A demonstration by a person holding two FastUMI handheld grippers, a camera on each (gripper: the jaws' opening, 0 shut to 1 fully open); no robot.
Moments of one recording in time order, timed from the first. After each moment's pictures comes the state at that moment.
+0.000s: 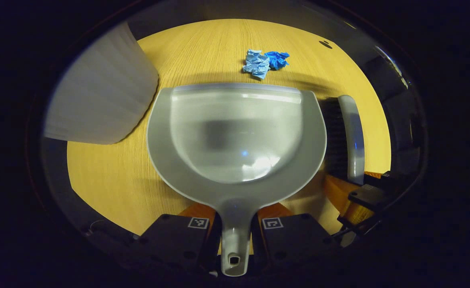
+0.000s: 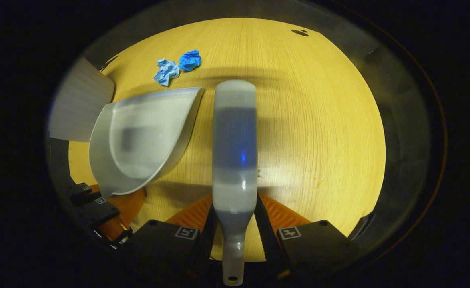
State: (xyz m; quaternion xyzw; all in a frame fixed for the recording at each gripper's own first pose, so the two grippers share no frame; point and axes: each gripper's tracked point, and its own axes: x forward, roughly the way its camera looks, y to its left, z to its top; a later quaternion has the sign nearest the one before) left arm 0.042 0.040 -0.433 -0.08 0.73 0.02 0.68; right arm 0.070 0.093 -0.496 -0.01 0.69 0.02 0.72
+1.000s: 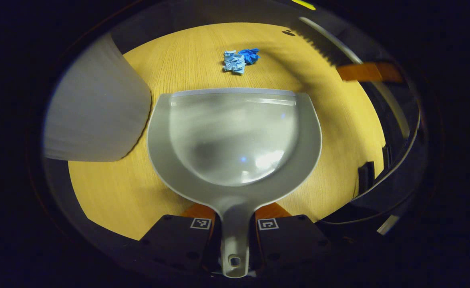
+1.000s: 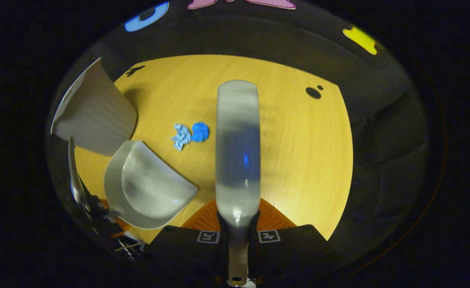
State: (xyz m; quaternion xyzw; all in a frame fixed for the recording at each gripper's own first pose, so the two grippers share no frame) left arm 0.012 0.076 -0.412 0.03 0.71 -0.09 0.70; right arm 0.238 0.068 -0.394 -0.10 0.57 0.11 0.81
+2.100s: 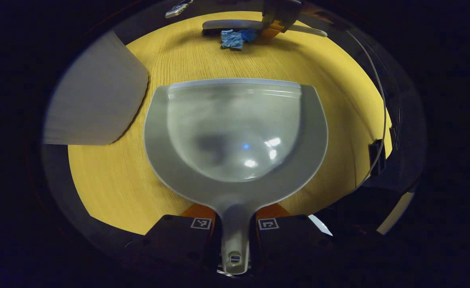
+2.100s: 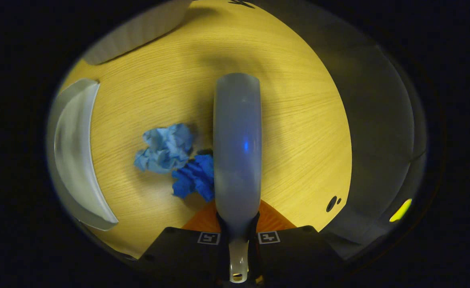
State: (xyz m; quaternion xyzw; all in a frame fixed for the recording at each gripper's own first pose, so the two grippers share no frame) left arm -0.025 0.078 -0.427 0.02 0.74 -0.08 0.66; right arm 0.306 0.131 -0.508 -0.51 0.52 0.33 0.61
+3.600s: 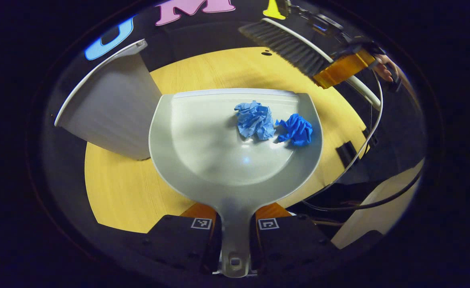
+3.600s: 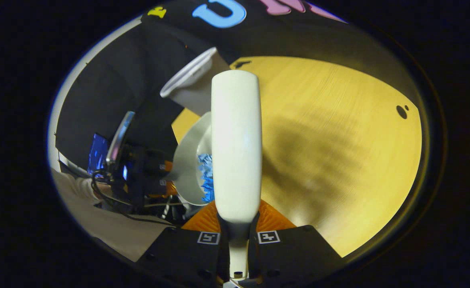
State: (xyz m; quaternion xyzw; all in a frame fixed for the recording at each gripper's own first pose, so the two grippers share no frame) left arm 0.010 0.082 -0.437 0.02 0.60 -0.10 0.79; right arm 0.276 0.033 -0.433 0.06 0.55 0.46 0.70
